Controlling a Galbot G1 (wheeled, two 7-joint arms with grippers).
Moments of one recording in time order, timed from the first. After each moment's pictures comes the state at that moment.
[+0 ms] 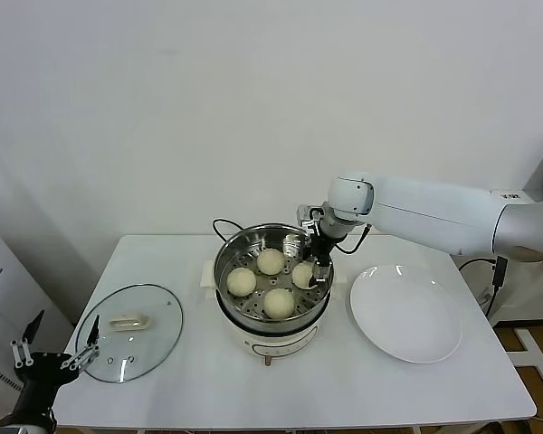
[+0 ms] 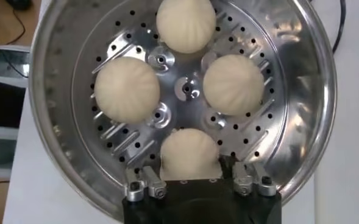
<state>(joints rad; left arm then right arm) 1.74 -1.55 -0.98 -2.29 0.05 0.03 0.23 0.61 1.05 -1.47 1.26 0.63 -0.44 -0.93</state>
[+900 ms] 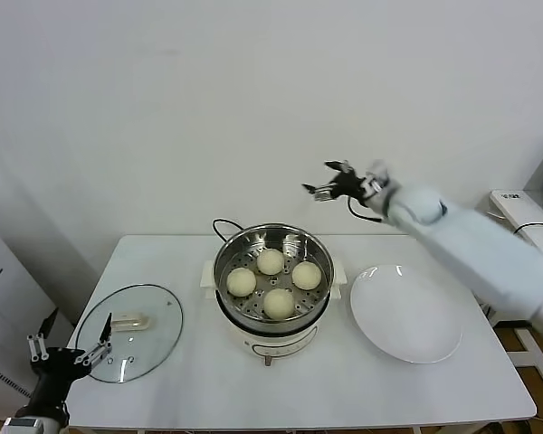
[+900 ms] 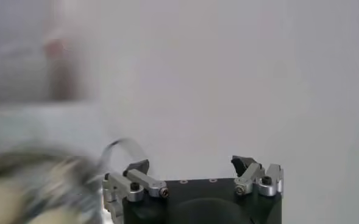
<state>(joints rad) 1.71 -1.53 -0.94 -2.25 0.07 0.02 0.23 -0.02 0.80 -0.58 1.28 0.92 -0.08 -0.16</state>
